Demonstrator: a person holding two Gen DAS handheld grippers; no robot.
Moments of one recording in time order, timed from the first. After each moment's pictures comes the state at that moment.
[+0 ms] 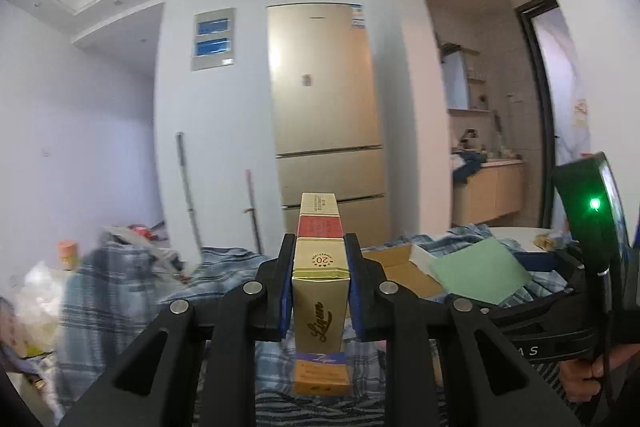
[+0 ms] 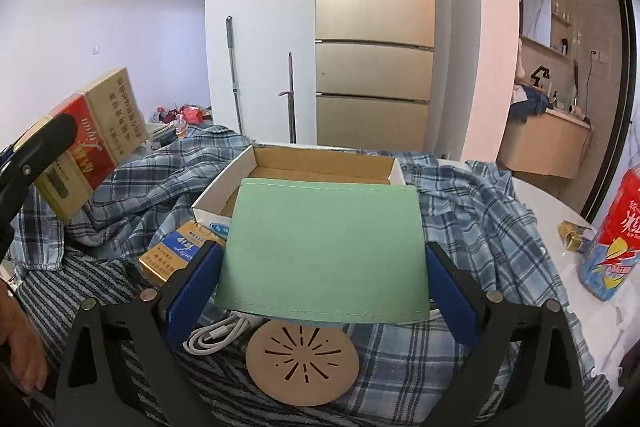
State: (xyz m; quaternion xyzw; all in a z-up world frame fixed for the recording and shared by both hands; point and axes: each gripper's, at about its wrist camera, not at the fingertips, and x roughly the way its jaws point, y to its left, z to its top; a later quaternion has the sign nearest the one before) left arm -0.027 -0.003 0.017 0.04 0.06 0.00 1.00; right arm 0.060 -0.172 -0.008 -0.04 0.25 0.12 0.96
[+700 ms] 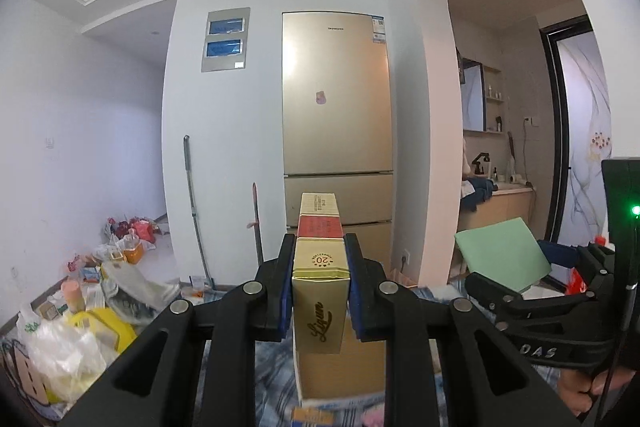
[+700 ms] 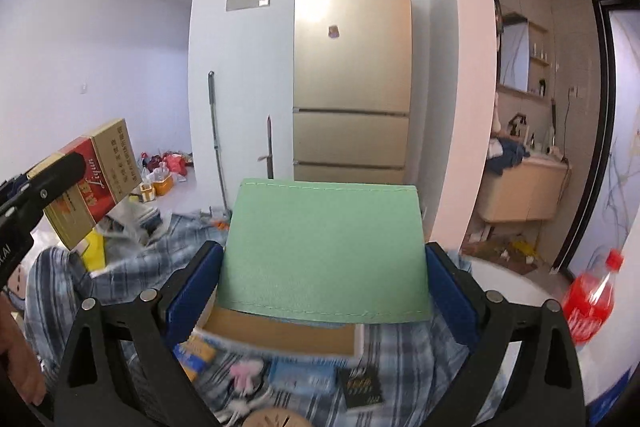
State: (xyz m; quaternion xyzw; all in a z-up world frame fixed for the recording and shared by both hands) left arm 0.035 -0.011 0.143 0.01 0.07 0.00 1.00; right arm 0.096 -0.183 0.123 -0.05 0.17 0.09 0.98
